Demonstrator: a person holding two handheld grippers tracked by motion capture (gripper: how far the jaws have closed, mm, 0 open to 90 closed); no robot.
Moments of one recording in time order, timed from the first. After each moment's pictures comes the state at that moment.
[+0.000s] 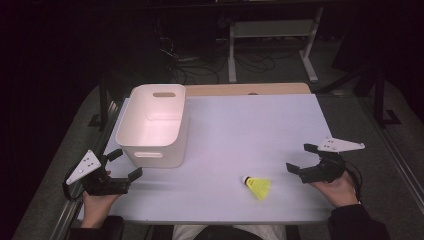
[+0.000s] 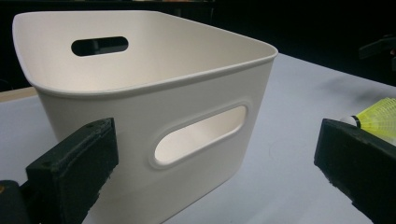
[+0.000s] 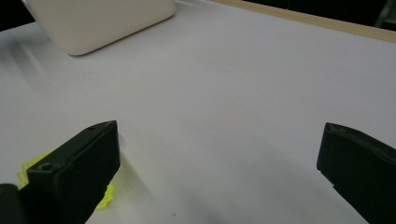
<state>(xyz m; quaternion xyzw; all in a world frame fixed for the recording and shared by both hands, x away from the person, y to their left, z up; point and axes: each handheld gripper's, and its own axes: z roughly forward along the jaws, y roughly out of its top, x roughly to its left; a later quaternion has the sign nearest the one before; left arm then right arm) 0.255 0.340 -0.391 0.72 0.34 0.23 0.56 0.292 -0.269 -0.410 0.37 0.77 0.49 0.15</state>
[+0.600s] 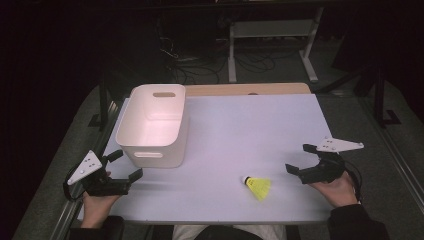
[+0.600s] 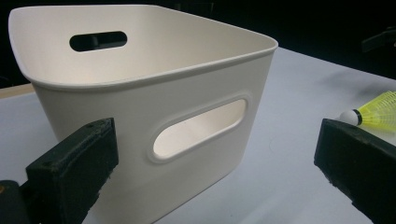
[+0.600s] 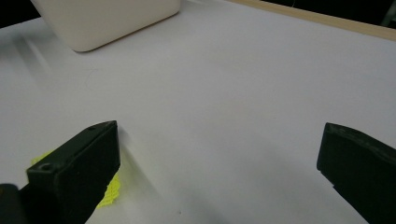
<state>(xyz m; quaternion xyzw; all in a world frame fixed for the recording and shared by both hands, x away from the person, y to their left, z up) 0.254 0.340 -0.392 0.72 0.34 0.23 0.55 0.291 -0.266 -0.407 0.37 0.78 0.48 0.15</state>
